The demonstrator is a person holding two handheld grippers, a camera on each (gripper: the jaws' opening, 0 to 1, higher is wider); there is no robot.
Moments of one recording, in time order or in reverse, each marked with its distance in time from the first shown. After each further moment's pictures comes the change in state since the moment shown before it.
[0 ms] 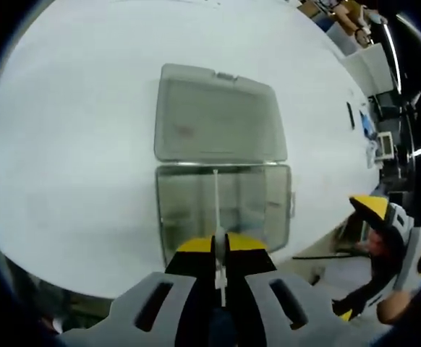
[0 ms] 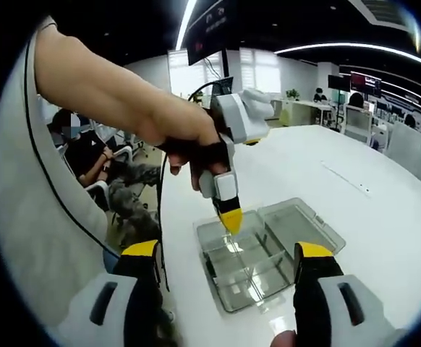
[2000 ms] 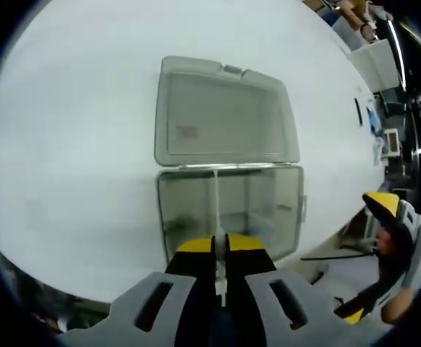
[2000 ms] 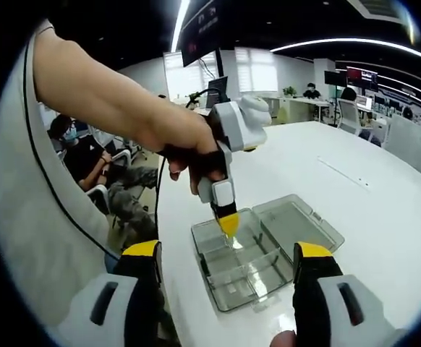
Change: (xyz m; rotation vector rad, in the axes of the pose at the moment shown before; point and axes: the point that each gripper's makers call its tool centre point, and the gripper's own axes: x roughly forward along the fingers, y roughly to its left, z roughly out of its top) left arm 0.012 0.006 0.003 0.013 0.039 0.032; right arm 0.001 -0.011 -0.004 0.030 0.000 0.002
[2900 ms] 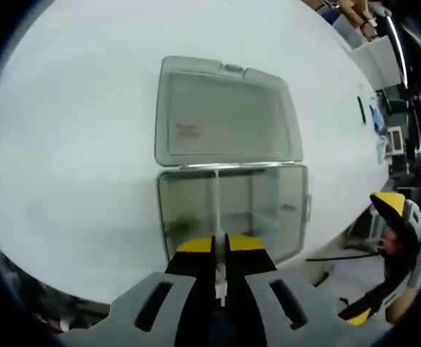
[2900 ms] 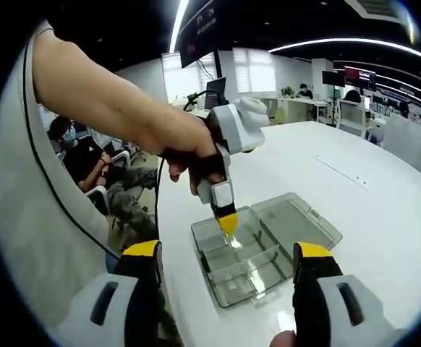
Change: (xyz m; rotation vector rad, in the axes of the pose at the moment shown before) left arm 0.004 0.003 0.000 0.016 -0.009 0.029; right arm -0.006 0.000 -0.003 0.007 -0.003 -0.008
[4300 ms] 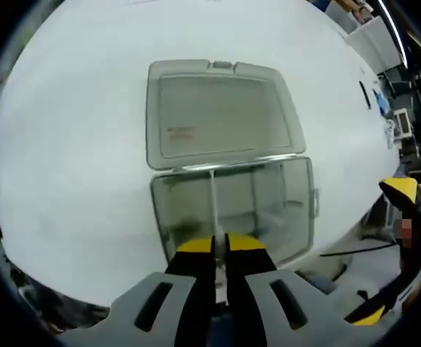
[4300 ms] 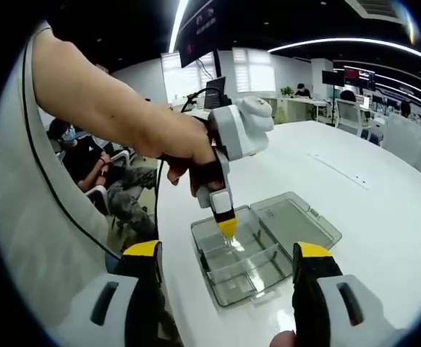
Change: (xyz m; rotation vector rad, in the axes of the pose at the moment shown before) left arm 0.005 -0.001 0.001 0.092 -0.008 0.075; right arm -0.001 0.000 -0.001 0.003 0.001 -0.004
